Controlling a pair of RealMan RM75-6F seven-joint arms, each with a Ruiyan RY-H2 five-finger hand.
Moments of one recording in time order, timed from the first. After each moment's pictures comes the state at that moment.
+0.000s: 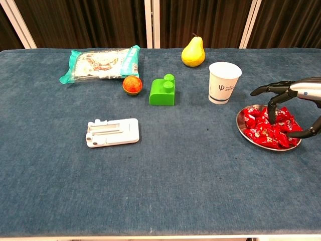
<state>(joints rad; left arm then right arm) -0.05 -1.09 -0.11 -1.71 1.29 1.46 0.04 0.65 -1.39 -0.16 -0.99 -1.85 1.09 0.62</state>
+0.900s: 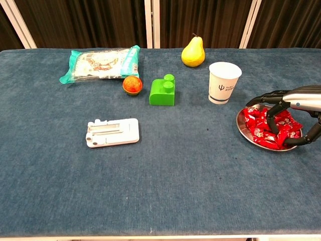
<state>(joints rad) -0.05 -1.09 -0.12 -1.72 1.27 1.46 0.03 0.68 -1.40 -0.21 -1.00 -1.83 1.05 0.57</state>
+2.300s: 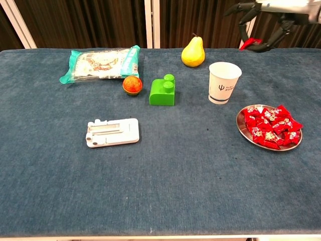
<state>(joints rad) -0.05 -1.09 -0.12 -1.72 1.28 1.46 0.03 0.90 -1.37 0.03 -1.00 -1.66 0.94 0.58</state>
